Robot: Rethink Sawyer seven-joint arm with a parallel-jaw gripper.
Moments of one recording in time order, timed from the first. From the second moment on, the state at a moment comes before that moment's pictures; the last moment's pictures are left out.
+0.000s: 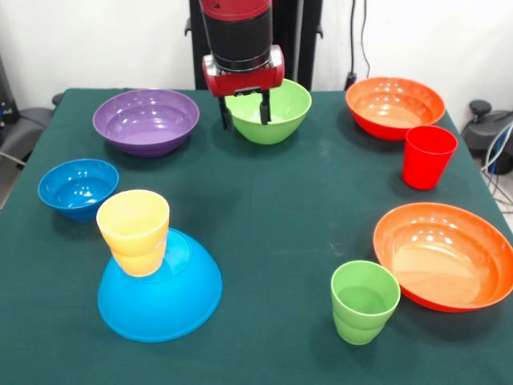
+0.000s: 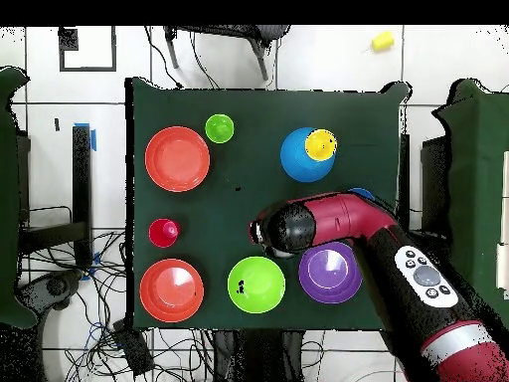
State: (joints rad) arm -0.76 -0.65 0.62 1.83 -0.63 0.78 1.82
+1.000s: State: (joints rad) arm -0.80 -0.64 0.69 1.85 -0.65 0.78 1.82
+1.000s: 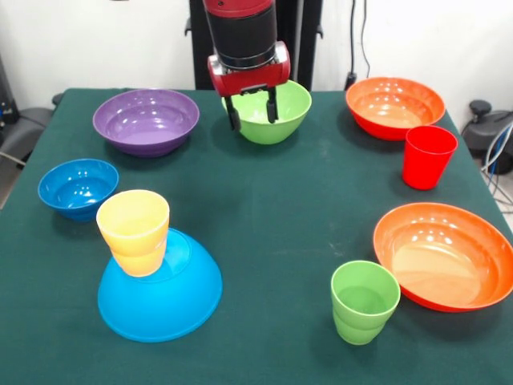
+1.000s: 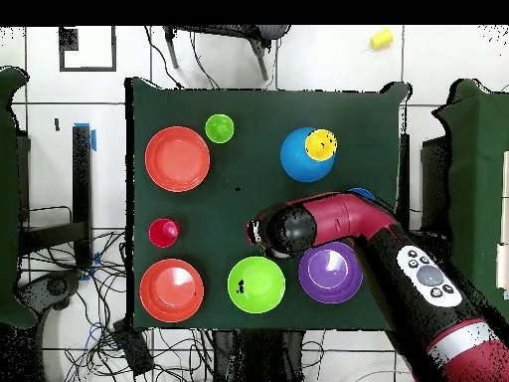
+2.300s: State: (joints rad) arm -0.80 -0.64 0.70 1.85 -0.73 0.87 1.82
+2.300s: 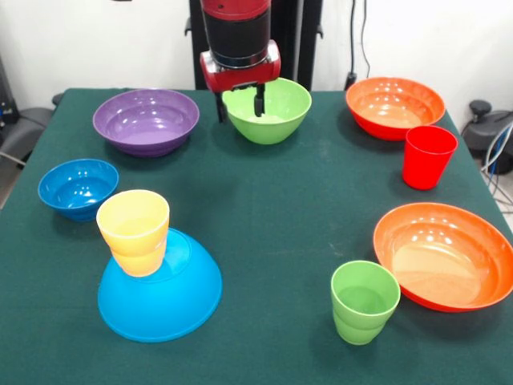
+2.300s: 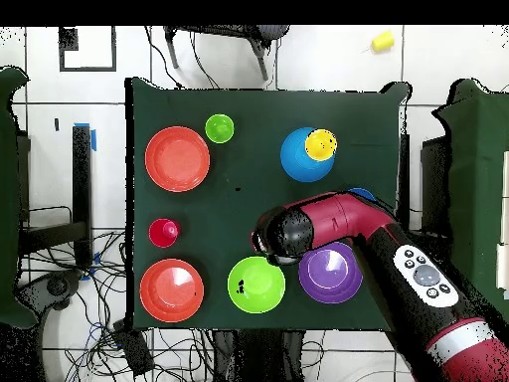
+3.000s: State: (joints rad) arm -0.80 -0.58 0.70 1.85 -0.73 0.90 1.82
